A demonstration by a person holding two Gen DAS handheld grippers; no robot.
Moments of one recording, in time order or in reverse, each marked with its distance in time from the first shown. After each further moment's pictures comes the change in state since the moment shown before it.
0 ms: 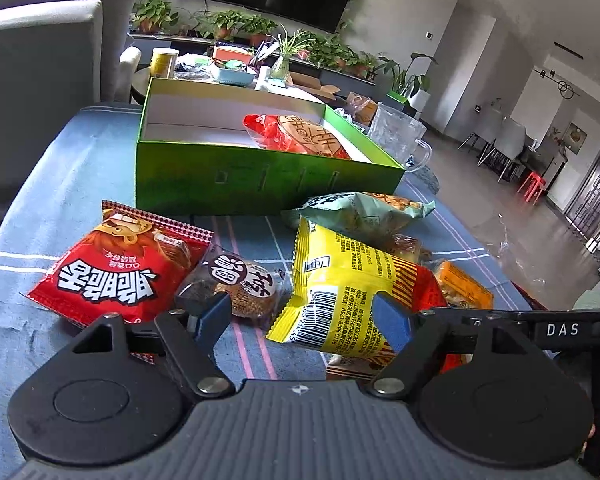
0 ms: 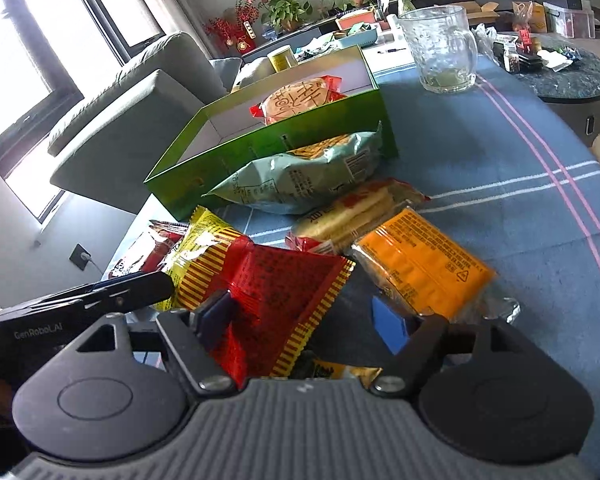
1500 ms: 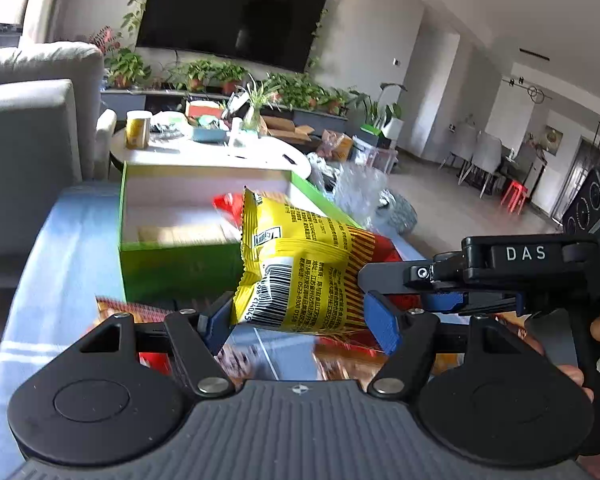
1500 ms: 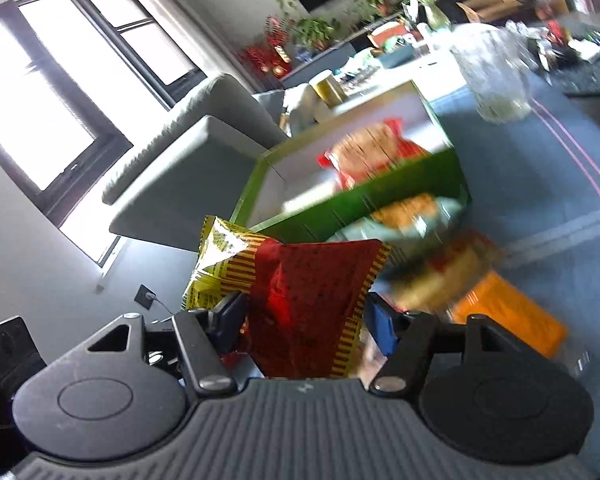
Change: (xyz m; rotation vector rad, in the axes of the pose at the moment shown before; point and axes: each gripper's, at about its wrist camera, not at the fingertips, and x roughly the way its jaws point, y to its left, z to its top) left arm -0.033 -0.023 0.040 0.109 -0.134 -0.031; right arm -0.014 0.030 0.047 0.087 -0.053 0.192
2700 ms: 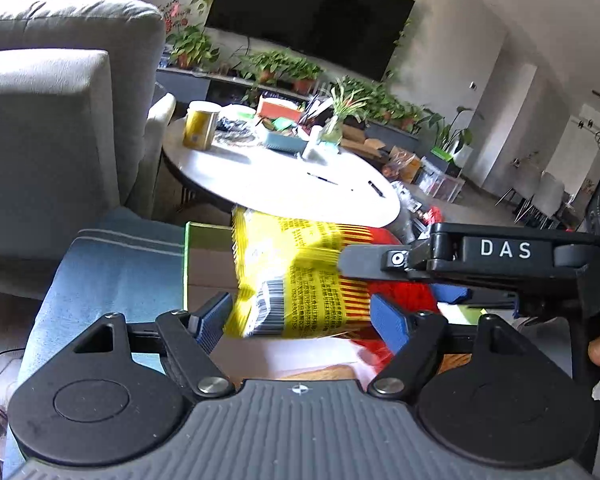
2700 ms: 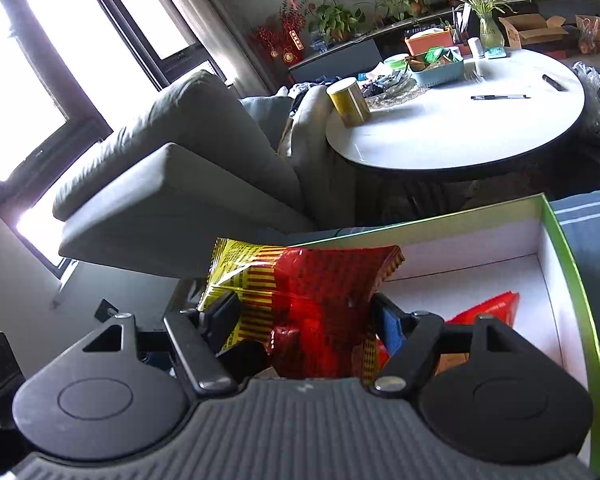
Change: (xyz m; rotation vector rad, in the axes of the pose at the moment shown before) left arm 0.150 0.125 0.091 -0.172 0.017 0.140; right arm 0.184 -0.003 0.146 -0.137 0.054 -0.047
